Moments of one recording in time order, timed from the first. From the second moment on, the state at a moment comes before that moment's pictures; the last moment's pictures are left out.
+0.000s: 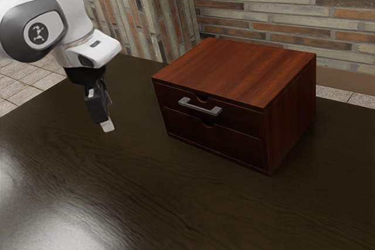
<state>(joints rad) 0.01 -0.16 0.14 -1.70 0.05 1.62 0.82</state>
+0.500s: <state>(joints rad) -0.03 -0.23 0.11 -1.79 0.06 1.66 0.98</state>
